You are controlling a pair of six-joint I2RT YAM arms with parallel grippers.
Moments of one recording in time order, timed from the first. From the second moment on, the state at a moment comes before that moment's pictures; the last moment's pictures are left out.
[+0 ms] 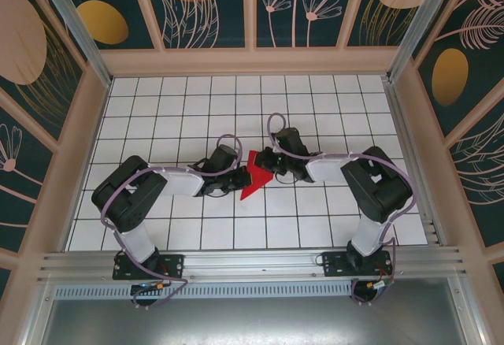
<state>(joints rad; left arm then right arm) -0.71 1.76 0.72 0.15 0.27 -0.86 0.63 1.77 0.80 0.24 -0.37 0.89</state>
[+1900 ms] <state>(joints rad) -0.71 1.75 0.70 0.18 0.25 -0.86 0.59 1.88 0.89 0.17 -0.33 0.89</state>
